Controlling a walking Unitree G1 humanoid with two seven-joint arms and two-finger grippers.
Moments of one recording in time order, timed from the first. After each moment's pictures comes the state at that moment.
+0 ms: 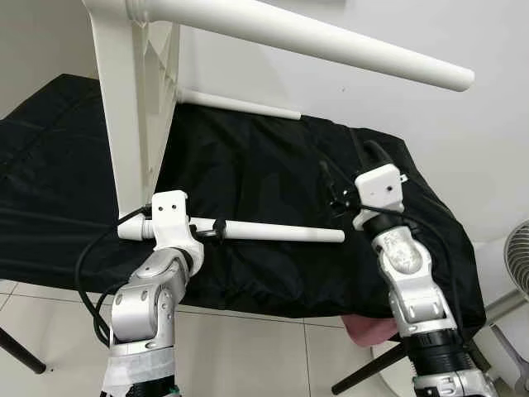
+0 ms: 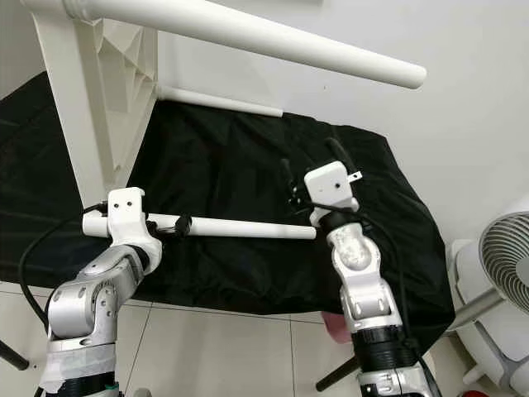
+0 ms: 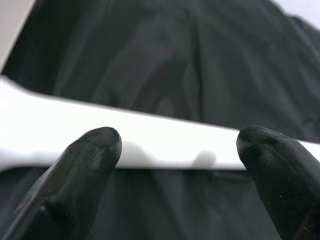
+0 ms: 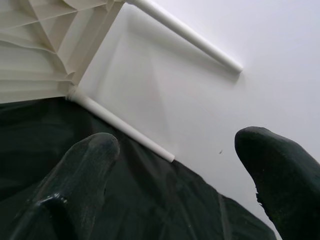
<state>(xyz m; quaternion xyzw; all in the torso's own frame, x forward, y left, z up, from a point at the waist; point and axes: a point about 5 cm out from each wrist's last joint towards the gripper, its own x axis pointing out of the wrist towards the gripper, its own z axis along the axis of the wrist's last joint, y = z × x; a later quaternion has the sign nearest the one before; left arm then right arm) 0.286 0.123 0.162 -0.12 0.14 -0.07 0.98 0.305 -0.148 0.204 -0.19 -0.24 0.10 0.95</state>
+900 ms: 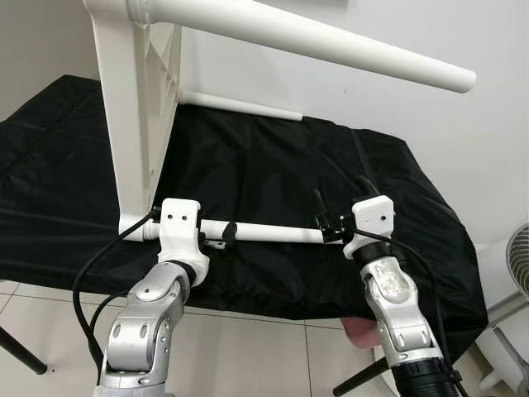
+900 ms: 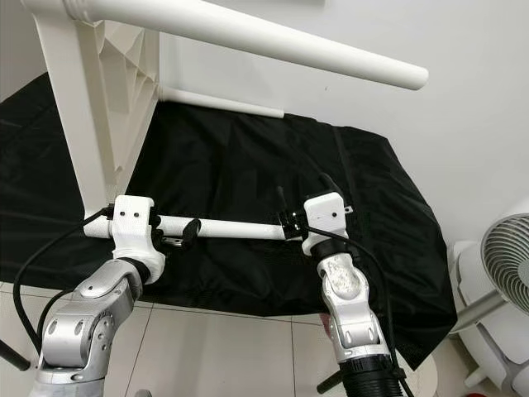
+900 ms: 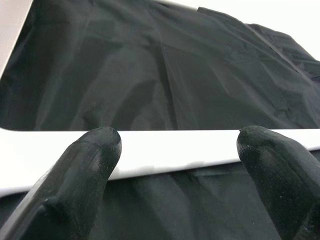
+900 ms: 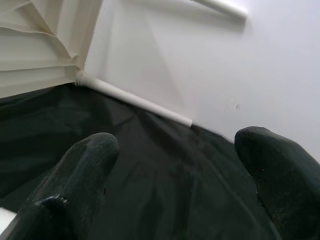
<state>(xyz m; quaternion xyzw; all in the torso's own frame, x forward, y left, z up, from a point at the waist) 0.267 0.112 0.164 -0.05 0.06 -0.14 0.99 0.290 -0.147 0.158 -0.08 -0.17 0.08 0.98</state>
